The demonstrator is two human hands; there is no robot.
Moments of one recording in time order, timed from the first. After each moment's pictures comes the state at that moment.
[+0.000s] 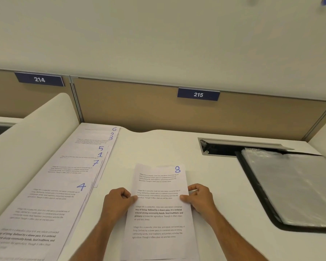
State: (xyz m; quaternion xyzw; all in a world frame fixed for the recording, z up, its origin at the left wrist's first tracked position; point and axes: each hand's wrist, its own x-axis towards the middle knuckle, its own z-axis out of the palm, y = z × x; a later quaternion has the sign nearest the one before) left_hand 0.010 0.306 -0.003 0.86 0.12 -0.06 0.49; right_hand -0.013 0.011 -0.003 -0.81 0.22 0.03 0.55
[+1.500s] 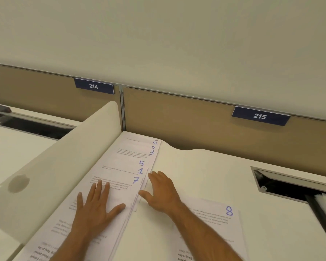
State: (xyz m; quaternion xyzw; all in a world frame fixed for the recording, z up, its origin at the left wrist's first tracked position) left_hand 0.068 0.494 -0.029 0.99 0.09 0.00 0.10; right_hand 0.133 0.257 0.033 -0.96 -0.19 0.07 0.18
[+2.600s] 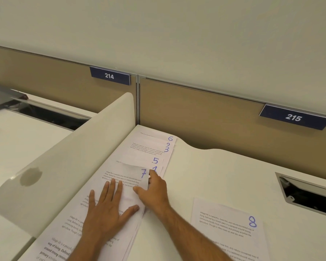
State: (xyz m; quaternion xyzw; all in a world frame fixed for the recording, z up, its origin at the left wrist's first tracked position) left_hand 0.065 0.495 -0.050 0.99 0.09 0.04 0.09; right_hand 0.144 0.342 0.003 -0.88 -0.07 0.06 0.48
